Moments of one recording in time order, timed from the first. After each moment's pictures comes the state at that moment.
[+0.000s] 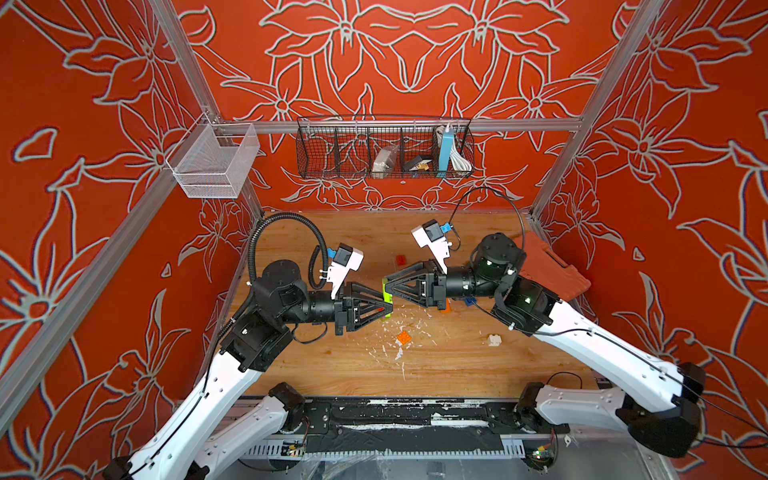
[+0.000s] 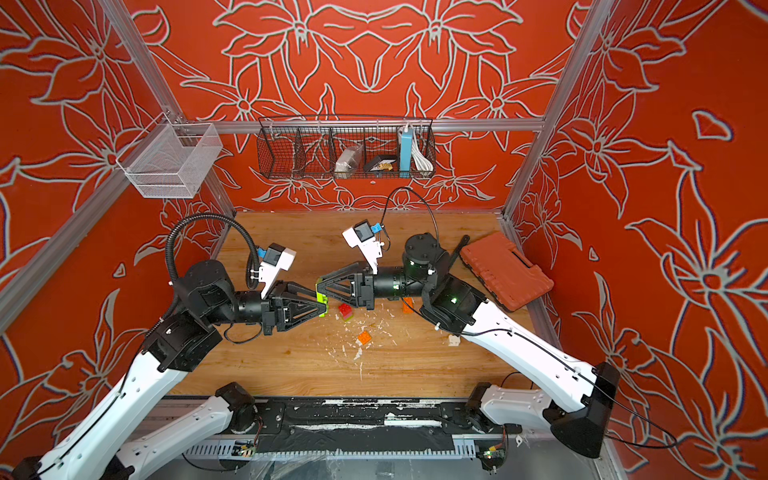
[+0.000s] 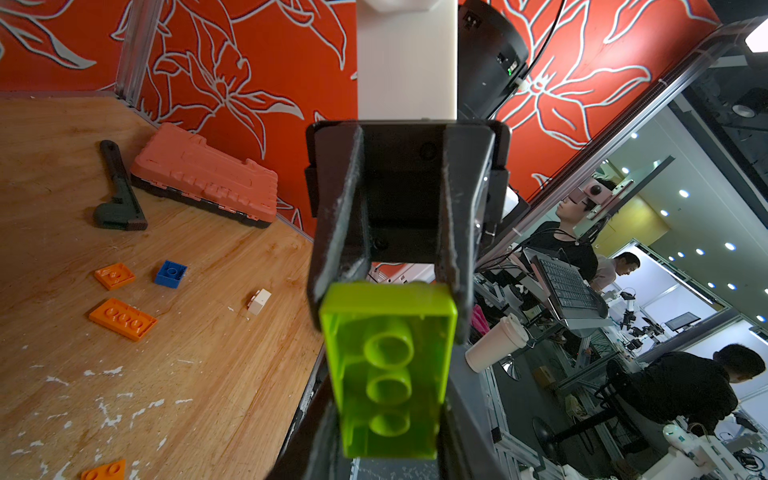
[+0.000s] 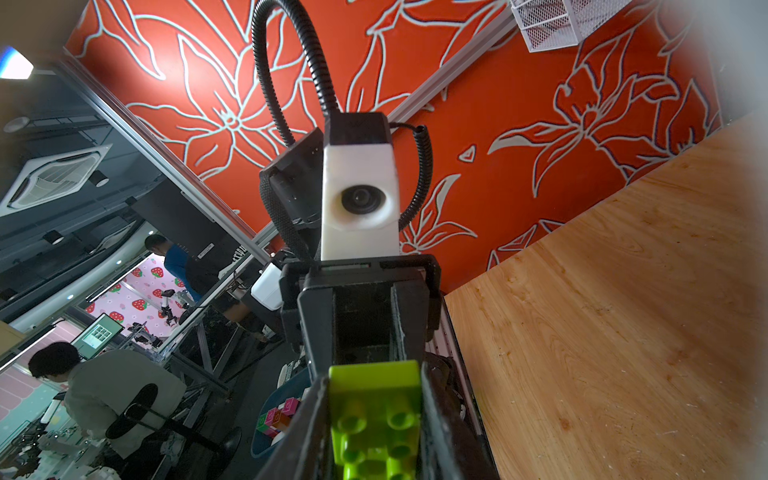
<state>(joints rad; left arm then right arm) -0.51 0.79 1.01 -0.30 0.93 -0.56 0.92 1.18 1.23 -0.05 -0.73 0.64</state>
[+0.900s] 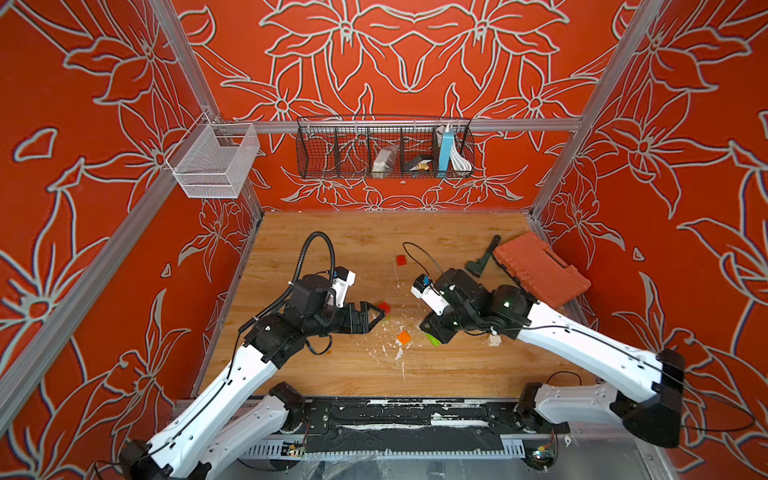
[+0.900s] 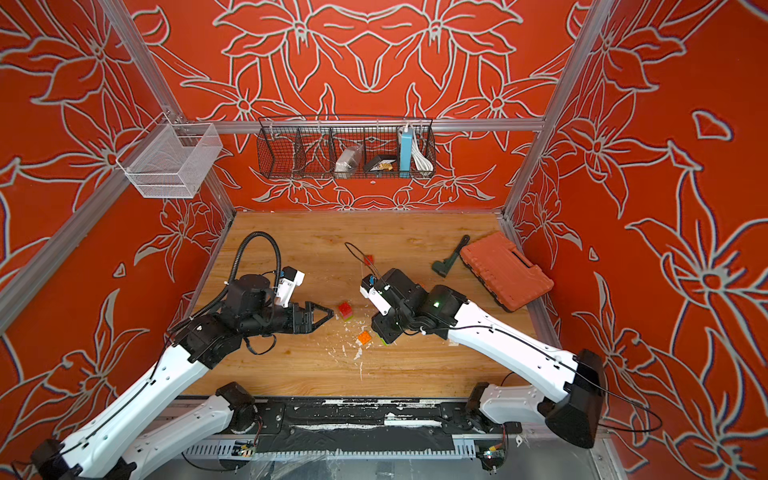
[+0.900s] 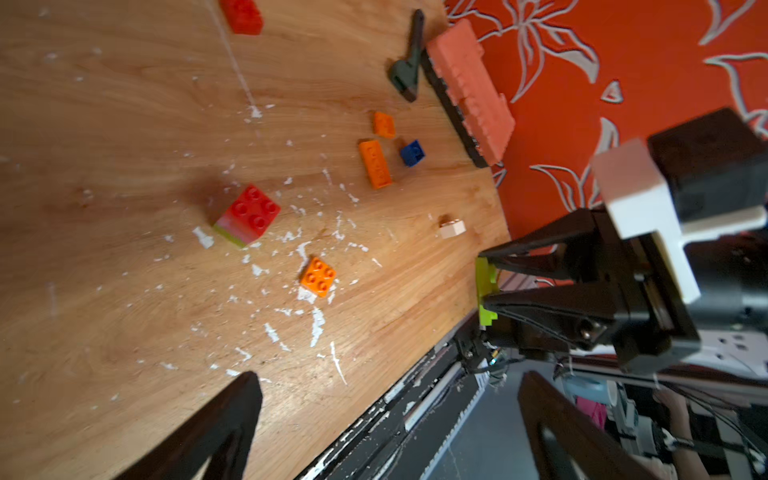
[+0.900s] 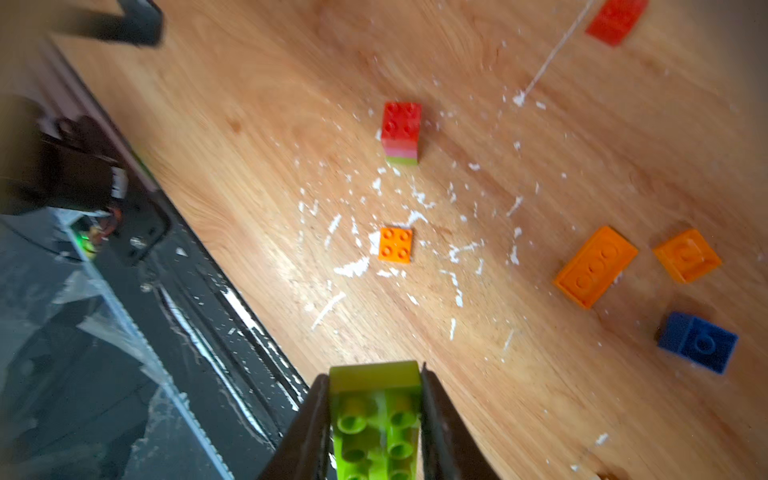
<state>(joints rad) -0.49 0.83 0.81 -0.64 0.42 -0.64 0.97 1.25 1.14 -0.93 -0.06 0.19</state>
